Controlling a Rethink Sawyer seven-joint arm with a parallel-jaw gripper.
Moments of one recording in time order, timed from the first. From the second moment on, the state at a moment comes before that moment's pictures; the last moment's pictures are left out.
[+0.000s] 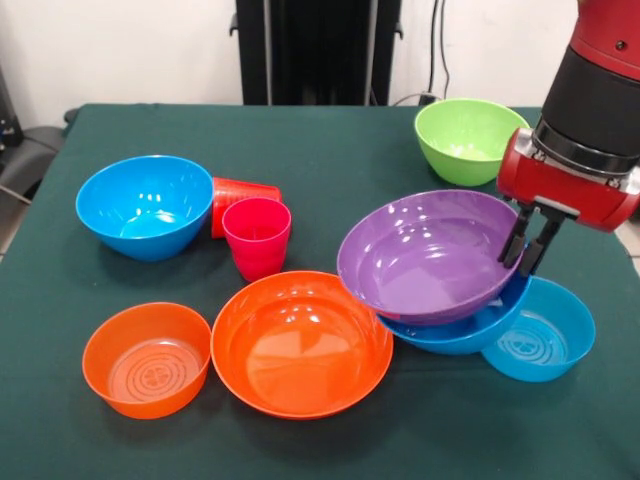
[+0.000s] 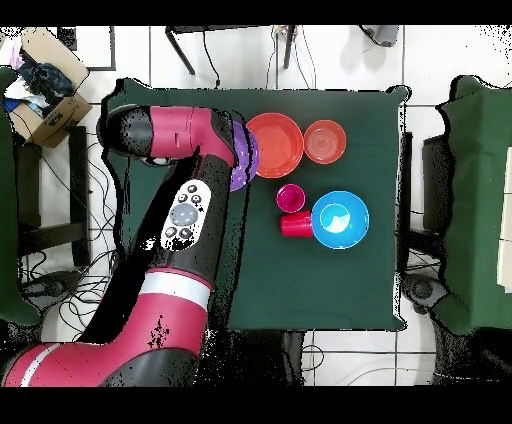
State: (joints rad) arm 0.21 -0.26 -0.39 1.00 0.24 0.80 2.13
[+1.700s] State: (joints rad) arm 0.21 -0.42 -0.40 1.14 0.24 0.80 2.13
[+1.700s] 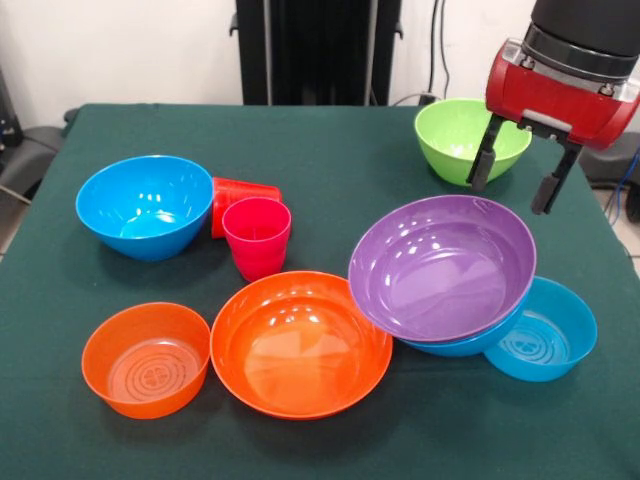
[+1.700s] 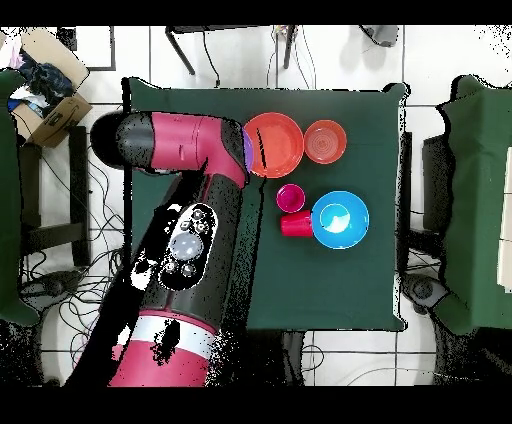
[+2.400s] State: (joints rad) arm 0.13 -0.49 -0.33 1.13 0.24 0.89 2.13
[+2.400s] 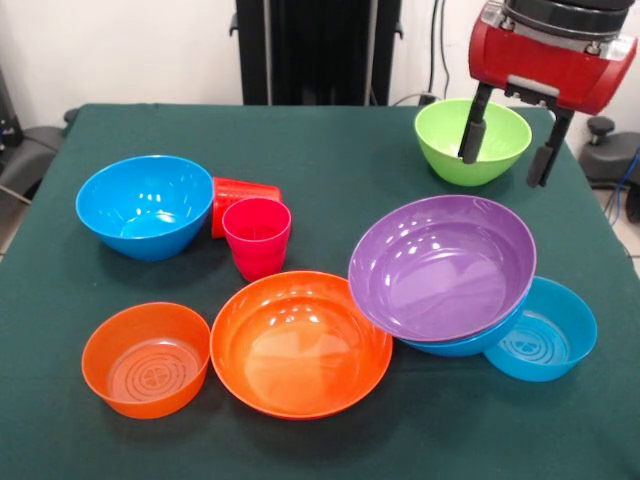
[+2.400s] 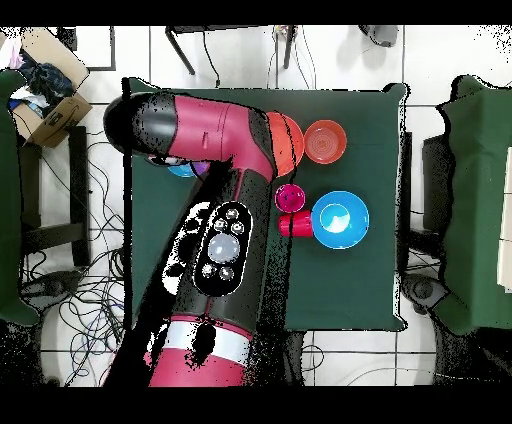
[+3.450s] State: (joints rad) arm 0.12 -0.53 -0.27 1.13 0.21 0.92 2.13
